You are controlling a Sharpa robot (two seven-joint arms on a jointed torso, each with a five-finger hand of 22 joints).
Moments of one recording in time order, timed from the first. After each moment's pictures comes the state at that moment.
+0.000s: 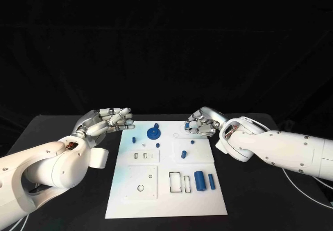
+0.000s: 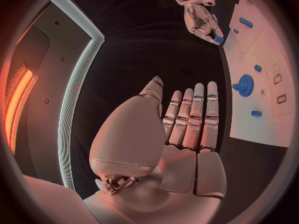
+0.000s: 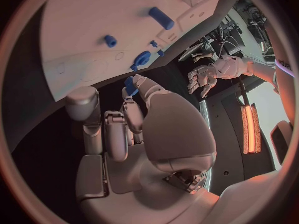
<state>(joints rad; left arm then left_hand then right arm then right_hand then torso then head) 1.21 -0.96 0.01 1.75 -0.02 -0.43 0.33 1.46 -0.06 0.04 0.26 0.18 0.92 0.22 0.14 0.07 0.97 0.17 0.12 0.07 1.01 0.14 0.17 0.13 0.17 0.85 0.26 0.36 0.14 1.26 -0.87 -0.11 1.51 -1.14 -0.48 -0.05 1.32 -0.06 0.31 0.07 0.31 1.07 0.09 0.18 0.11 1.36 0.00 1.26 1.26 1.47 -0.06 1.53 1.31 0.12 1.42 0.03 0.91 0.96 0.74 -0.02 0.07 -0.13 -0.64</state>
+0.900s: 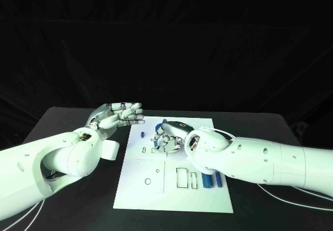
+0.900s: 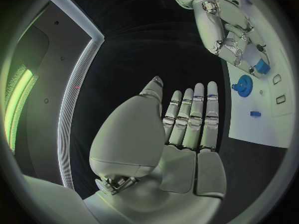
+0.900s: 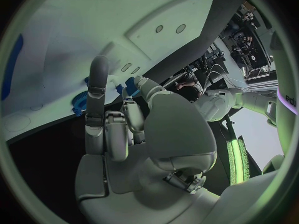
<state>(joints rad) 1.21 -0.94 0.01 1.73 -0.02 -0.42 0.32 1.46 -0.06 0.04 0.26 0.18 0.92 0.22 0.14 0.07 0.97 0.17 0.12 0.07 1.01 0.14 0.17 0.13 0.17 0.85 0.26 0.36 0.14 1.22 -0.58 -0.13 1.50 -1.44 -0.37 -0.24 1.29 -0.06 0.33 0.06 0.31 1.06 0.09 0.18 0.12 1.36 0.00 1.26 1.27 1.46 -0.07 1.52 1.31 0.17 1.46 0.02 0.37 0.44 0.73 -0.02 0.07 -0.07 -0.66</state>
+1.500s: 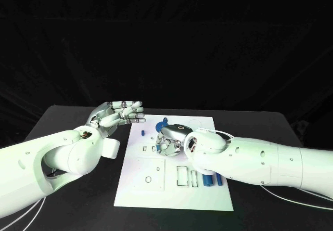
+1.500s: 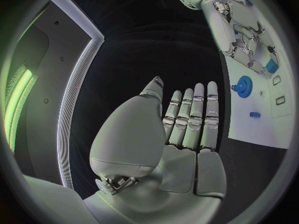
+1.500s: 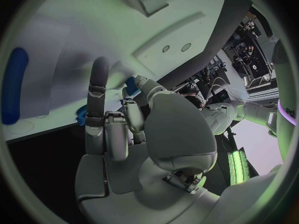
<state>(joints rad) 1.21 -0.94 0.01 1.73 -0.02 -0.42 0.32 1.47 -0.06 0.04 0.26 0.18 0.92 0.22 0.14 0.07 0.97 0.17 0.12 0.07 1.01 0.14 0.16 0.13 0.17 0.85 0.26 0.36 0.14 1.20 -0.57 -0.13 1.48 -1.51 -0.29 -0.28 1.28 -0.07 0.33 0.06 0.30 1.06 0.10 0.21 0.12 1.36 0.00 1.26 1.28 1.46 -0.07 1.52 1.31 0.17 1.46 0.02 0.30 0.31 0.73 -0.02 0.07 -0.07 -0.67</state>
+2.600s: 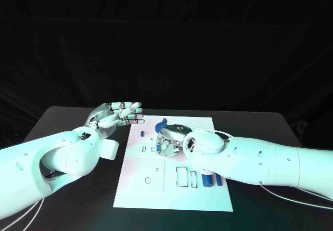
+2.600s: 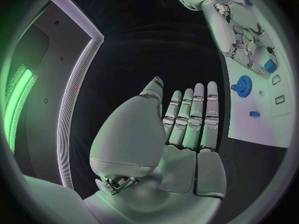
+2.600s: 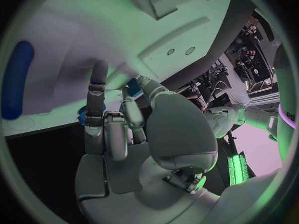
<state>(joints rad) 1.21 -0.94 0.01 1.73 -0.02 -0.42 0.32 1.47 -0.06 0.04 0.26 0.18 0.92 0.22 0.14 0.07 0.97 0.17 0.12 0.07 1.01 0.14 0.16 0.13 0.17 0.85 0.26 0.36 0.14 1.20 -0.56 -0.13 1.47 -1.54 -0.28 -0.29 1.24 -0.11 0.30 0.07 0.28 1.00 0.13 0.18 0.18 1.33 0.03 1.22 1.25 1.46 -0.05 1.52 1.31 0.17 1.47 0.05 0.17 0.10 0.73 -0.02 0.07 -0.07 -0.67</state>
